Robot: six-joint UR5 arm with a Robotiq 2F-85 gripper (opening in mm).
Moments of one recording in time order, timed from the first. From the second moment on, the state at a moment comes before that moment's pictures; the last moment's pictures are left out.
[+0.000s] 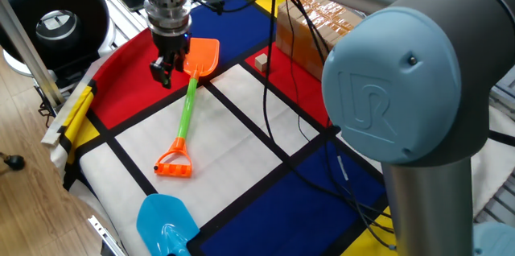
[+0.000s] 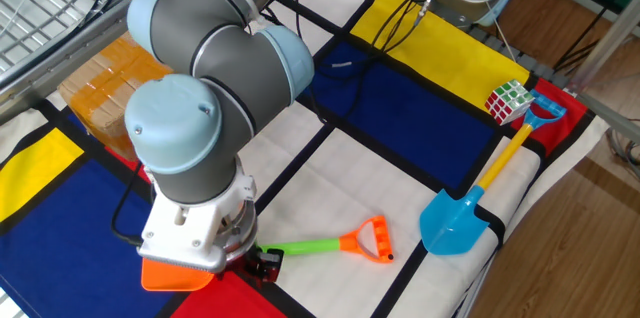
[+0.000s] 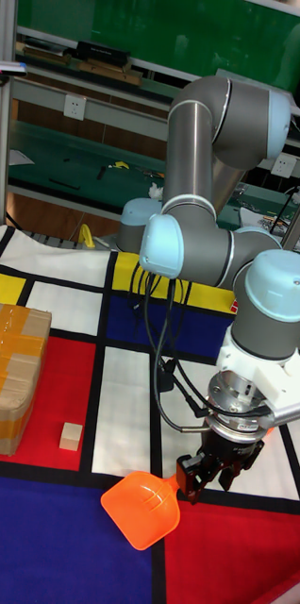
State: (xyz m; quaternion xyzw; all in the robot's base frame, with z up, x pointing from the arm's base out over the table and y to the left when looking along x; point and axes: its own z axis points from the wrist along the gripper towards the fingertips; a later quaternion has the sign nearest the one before) arm 0.708 0.142 0.025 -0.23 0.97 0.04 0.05
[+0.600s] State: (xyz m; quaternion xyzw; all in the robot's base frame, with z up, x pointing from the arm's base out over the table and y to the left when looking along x) arm 0.689 0.113 0.017 -0.24 0.97 0.04 0.05
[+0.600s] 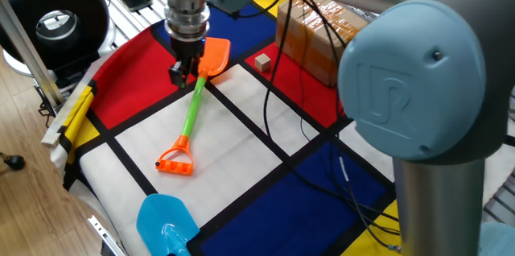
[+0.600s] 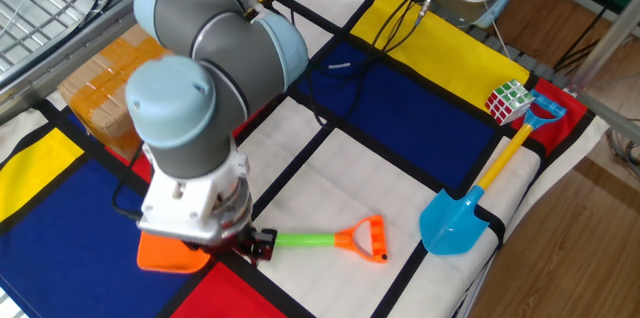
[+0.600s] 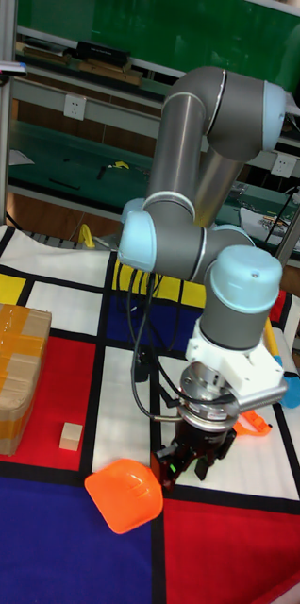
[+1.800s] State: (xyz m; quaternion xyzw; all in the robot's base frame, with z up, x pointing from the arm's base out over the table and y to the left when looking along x) arm 0.696 0.099 0.042 -0.24 0.97 0.04 0.03
